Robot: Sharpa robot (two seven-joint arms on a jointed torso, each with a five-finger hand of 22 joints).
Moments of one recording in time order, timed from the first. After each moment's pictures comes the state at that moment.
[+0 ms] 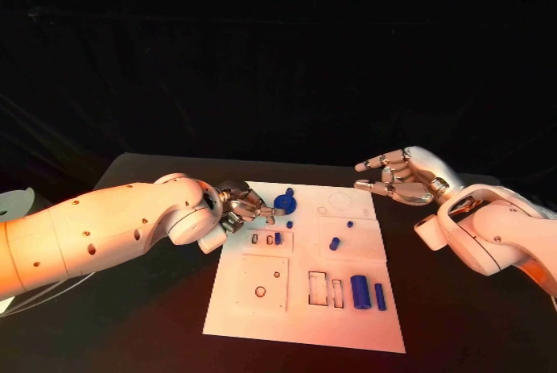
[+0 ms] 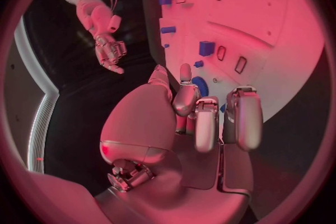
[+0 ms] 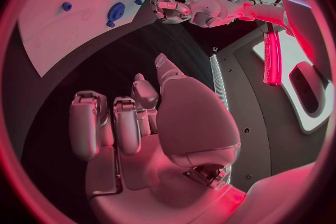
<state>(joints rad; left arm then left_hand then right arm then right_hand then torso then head) 1.25 -0.81 -0.02 1.52 -0.73 -0.08 -0.45 1.24 0.01 -0.16 0.29 0.12 1.04 0.05 0.46 0.38 1.35 -0.01 1.23 1.16 1.47 -0.07 1.57 1.31 0.05 1.47 0.04 1.46 1.31 1.20 -0.99 0.03 1.67 -0.88 -0.46 0.14 1.35 -0.10 0.10 0.17 0.14 0.98 0.14 0.08 0.07 1.32 0.06 1.07 1.21 1.46 -0.02 1.53 1.31 0.05 1.45 0.08 1.43 1.29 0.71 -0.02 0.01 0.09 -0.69</state>
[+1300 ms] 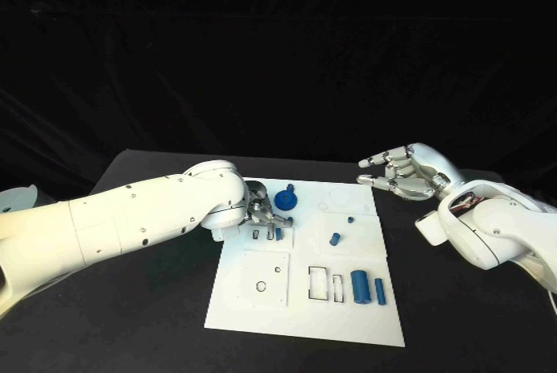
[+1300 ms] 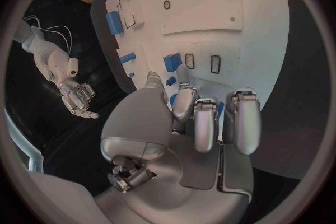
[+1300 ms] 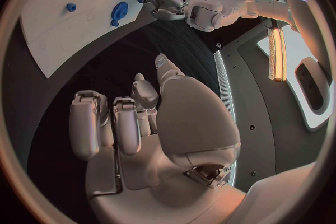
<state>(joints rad) 1.27 -0.65 -0.02 1.43 -1.01 0.11 -0.70 1.20 0.02 -0.21 0.29 0.06 0.98 0.03 0.61 0.56 1.39 -0.03 1.28 1.23 1.47 -0.09 1.57 1.31 0.04 1.46 0.03 1.50 1.31 1.19 -0.97 0.03 1.64 -0.85 -0.46 0.11 1.35 -0.10 0.09 0.17 0.14 0.98 0.14 0.08 0.07 1.32 0.06 1.07 1.20 1.46 -0.02 1.53 1.31 0.05 1.45 0.08 1.42 1.28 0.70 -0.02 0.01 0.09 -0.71</state>
